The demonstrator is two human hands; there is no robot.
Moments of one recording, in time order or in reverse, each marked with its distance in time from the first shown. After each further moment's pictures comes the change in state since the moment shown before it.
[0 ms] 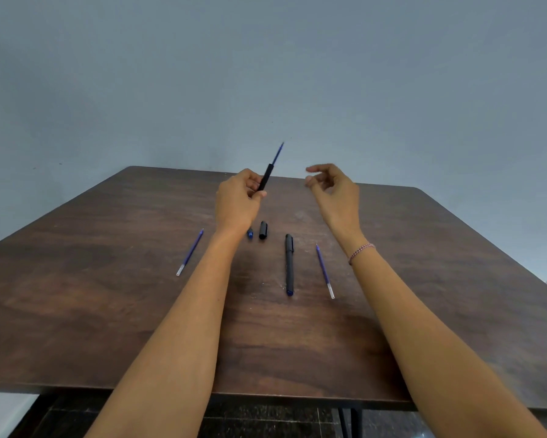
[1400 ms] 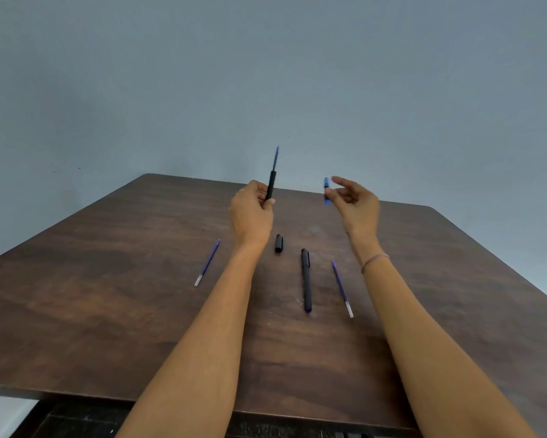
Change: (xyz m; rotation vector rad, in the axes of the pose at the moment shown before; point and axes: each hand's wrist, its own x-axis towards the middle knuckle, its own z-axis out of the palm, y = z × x) left_hand -0.001 -0.001 -0.001 -0.031 0.152 -0.083; right_hand 0.018 0.011 0.005 0.087 0.064 0.130
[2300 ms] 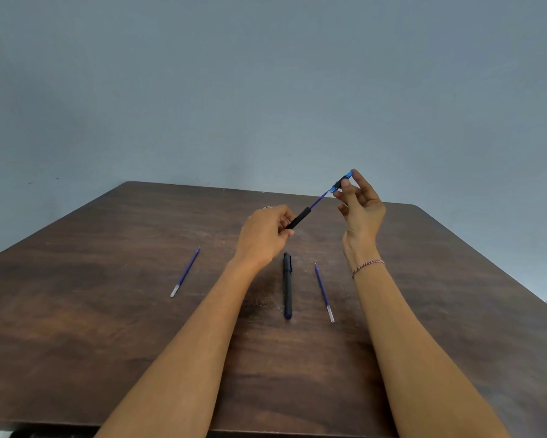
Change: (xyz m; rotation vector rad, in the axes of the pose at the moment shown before) left_hand -0.023 0.011 0.026 0.214 -0.414 0.291; right_hand 0.004 0.002 -0.021 0.574 0.220 0.126
